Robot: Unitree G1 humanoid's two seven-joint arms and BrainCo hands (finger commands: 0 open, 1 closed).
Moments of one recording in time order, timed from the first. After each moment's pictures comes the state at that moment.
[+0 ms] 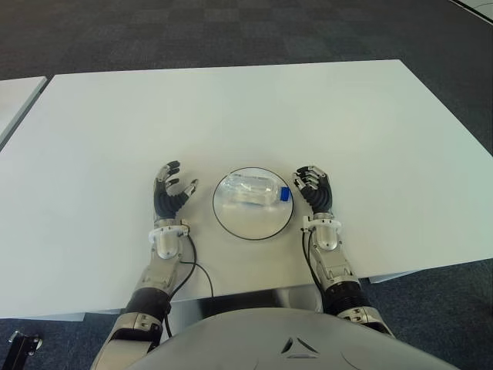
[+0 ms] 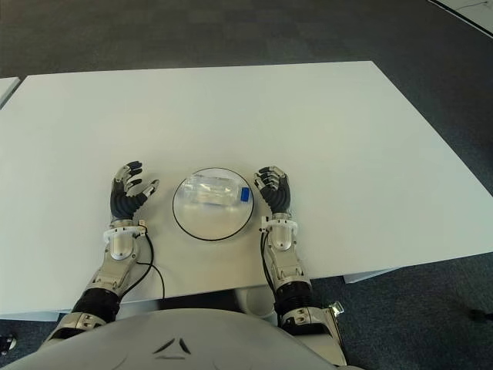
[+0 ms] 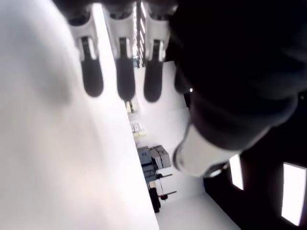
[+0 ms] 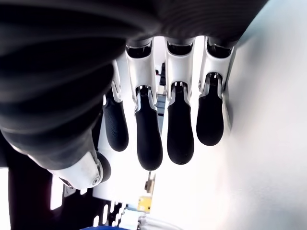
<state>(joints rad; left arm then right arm) 0.05 0.11 -0.03 0.56 0.10 -0.54 0.35 -0.03 0.02 0.04 0.45 -0.20 -0.35 -0.28</state>
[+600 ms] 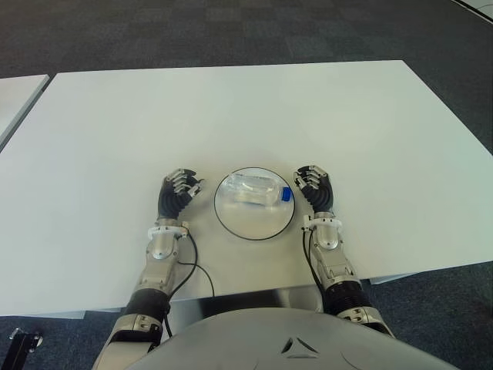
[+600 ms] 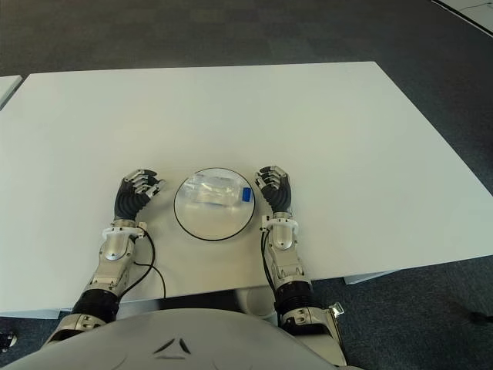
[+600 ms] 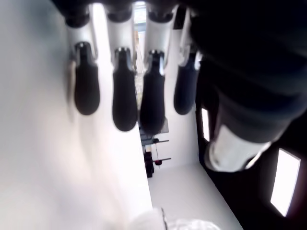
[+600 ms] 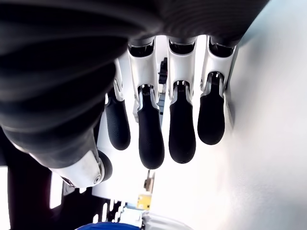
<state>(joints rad) 0.06 0.11 0.00 0.53 -0.01 -0.50 0.07 -0.03 0.02 0.04 0.44 -0.19 -0.34 -0.27</state>
